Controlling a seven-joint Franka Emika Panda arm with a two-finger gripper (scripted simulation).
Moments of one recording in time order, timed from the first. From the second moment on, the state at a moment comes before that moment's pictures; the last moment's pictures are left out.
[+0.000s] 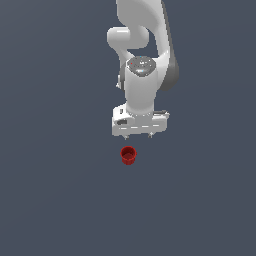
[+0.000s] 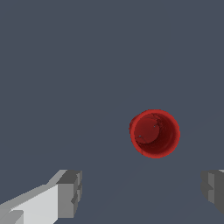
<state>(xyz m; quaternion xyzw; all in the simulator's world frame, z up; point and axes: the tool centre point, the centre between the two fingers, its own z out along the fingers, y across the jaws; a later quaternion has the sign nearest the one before) 0.003 0.042 0.175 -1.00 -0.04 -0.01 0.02</state>
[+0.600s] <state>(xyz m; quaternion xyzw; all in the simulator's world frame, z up) 0.004 0.062 0.183 -1.00 -0.08 -0.01 0.01</state>
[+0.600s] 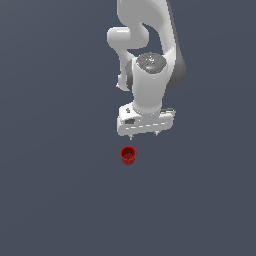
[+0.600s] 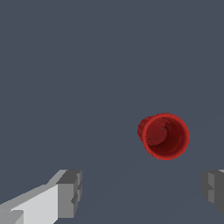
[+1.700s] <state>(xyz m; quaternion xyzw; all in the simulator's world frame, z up) 0.017 0.028 0.132 -0.99 0.11 0.00 0.01</state>
